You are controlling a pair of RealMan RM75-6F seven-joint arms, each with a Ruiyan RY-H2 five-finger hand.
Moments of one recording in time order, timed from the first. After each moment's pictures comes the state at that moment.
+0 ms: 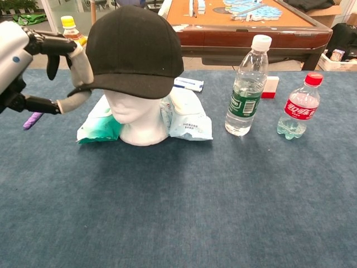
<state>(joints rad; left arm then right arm) -0.59 -1.81 -0.04 -0.84 1.83 1.85 -0.17 0.02 -1.02 0.11 -1.62 -1.41 1.49 0.09</state>
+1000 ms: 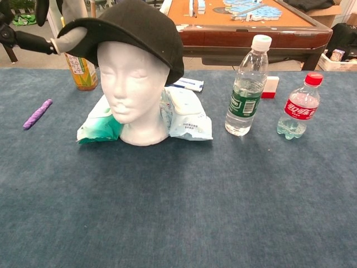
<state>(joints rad) -0.65 -1.63 -0.14 -1.16 1.79 1.74 -0.07 0.03 -1.02 0.11 -1.62 -1.40 1.46 0.08</state>
